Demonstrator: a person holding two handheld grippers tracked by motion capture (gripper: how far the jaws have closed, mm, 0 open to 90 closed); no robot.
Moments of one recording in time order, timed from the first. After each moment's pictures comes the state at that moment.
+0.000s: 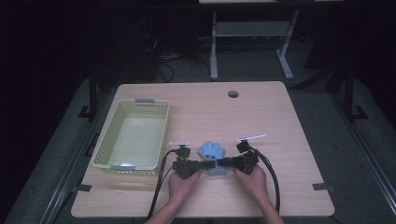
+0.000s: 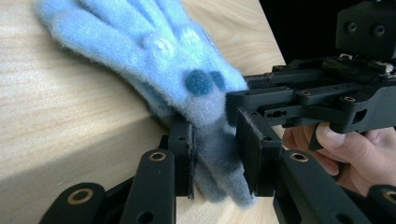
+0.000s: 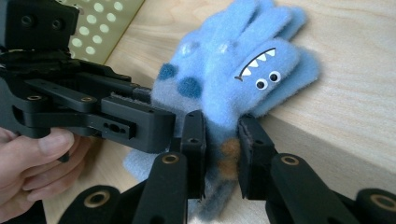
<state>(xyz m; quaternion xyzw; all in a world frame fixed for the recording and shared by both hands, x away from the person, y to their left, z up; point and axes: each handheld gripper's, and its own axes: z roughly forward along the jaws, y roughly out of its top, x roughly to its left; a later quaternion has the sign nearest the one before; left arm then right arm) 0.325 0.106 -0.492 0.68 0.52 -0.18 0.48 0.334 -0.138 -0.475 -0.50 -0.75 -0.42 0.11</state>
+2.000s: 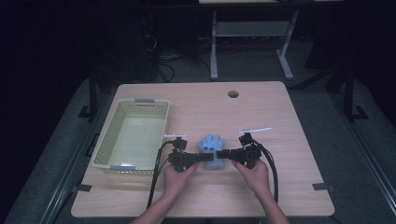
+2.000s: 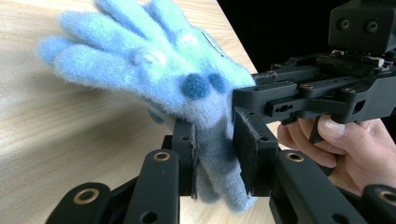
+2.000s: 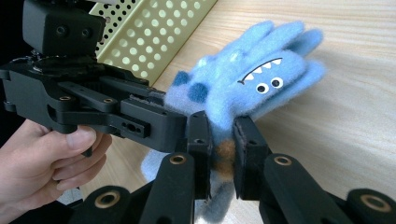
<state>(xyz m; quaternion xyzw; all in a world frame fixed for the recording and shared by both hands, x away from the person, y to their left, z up) 0.329 0.115 -0.452 0.70 0.47 -0.17 0.51 0.331 -0.139 -0.433 -0.47 -0.74 -0.46 0.10</state>
